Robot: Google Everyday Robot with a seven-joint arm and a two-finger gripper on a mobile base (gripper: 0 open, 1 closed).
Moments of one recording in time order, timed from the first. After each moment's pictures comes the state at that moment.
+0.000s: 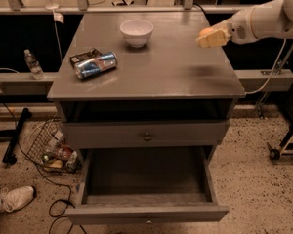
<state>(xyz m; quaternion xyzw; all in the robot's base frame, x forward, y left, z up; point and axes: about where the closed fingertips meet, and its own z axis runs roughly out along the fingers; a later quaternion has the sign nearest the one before) 0.756 -0.194 0.927 -0.39 0.78 0.14 0.48</state>
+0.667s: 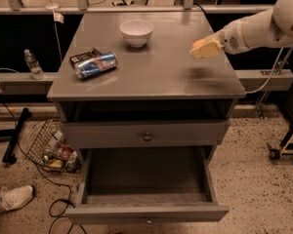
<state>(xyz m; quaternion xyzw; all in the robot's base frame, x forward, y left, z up) 0.739 -0.180 0.897 -0.39 0.79 0.16 0.45</state>
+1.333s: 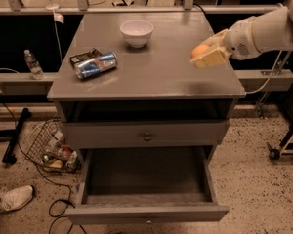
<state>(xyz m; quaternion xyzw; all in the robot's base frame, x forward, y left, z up) 0.666 -0.158 0.920 -0.49 0.74 0.14 0.44</state>
